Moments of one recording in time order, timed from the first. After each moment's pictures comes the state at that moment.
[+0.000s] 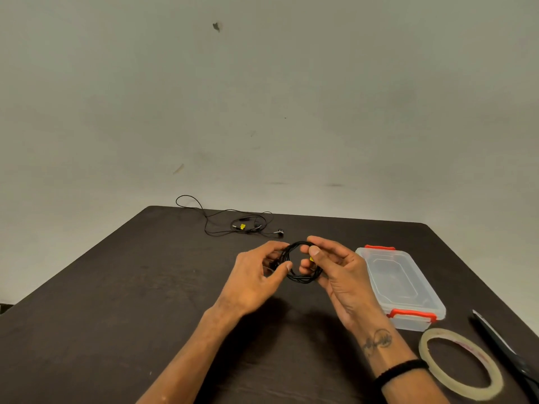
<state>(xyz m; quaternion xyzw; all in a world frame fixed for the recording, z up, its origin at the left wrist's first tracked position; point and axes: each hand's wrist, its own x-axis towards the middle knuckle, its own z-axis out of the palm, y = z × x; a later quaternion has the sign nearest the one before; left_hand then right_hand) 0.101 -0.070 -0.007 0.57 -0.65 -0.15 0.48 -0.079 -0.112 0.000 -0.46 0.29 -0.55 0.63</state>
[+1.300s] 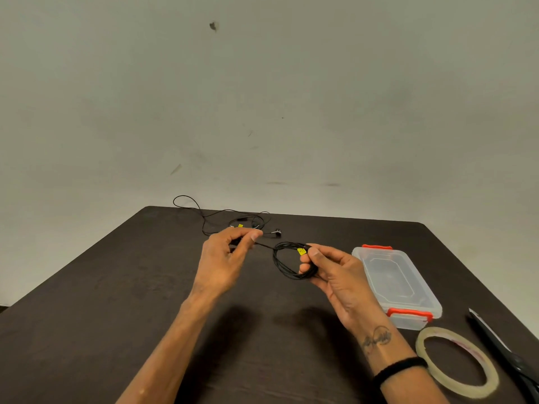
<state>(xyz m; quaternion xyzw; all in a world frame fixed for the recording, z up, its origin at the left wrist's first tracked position) 0.140 -0.073 0.007 0.58 -0.55 -0.14 0.59 -0.081 -0.111 0.005 -0.43 0.34 -0.52 0.65</state>
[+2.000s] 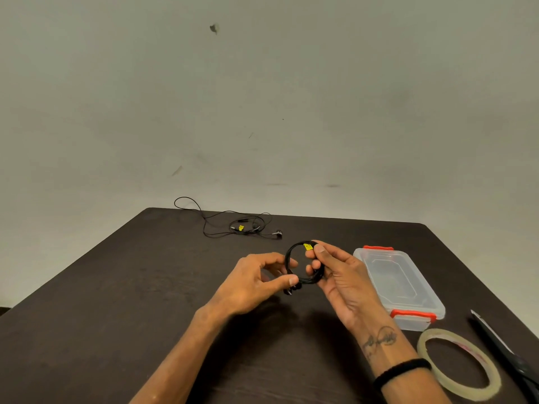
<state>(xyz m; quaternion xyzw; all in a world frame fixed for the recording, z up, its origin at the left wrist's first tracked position) 0.111 -0.067 -0.003 0.54 -0.68 -0.26 0.41 -0.083 -0.112 0.009 -0.36 0.31 -0.53 0.70</state>
